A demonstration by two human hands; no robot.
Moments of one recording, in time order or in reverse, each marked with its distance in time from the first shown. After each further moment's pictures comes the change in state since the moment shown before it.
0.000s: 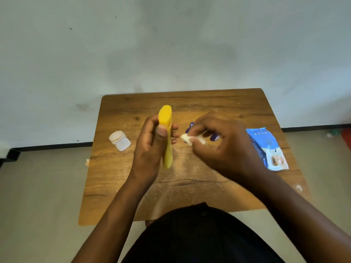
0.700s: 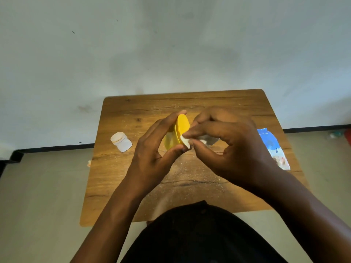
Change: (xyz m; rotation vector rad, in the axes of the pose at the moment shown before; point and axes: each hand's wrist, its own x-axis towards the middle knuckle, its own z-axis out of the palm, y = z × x) left_hand 0.000 0.000 -0.011 0.526 -0.178 0.336; right_hand -0.003 -0.016 -0.018 -0.119 0.020 -0.233
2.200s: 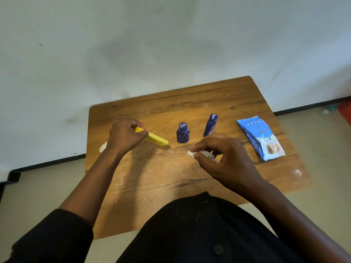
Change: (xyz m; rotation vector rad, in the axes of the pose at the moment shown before) left_hand 0.085 -0.129 -0.017 0.395 -0.058 -0.503; right_hand -0.050 0.061 0.024 0.177 -0.035 0.426
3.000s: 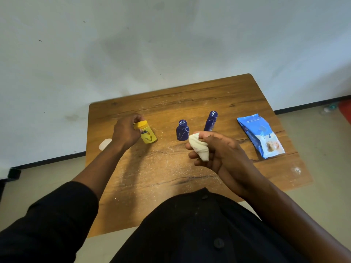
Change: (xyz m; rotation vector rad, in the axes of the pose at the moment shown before) left_hand 0.033 -0.034 0.026 0.023 -0.008 0.044; right_hand 0.000 -0.012 0.005 1.017 -0.028 0.619
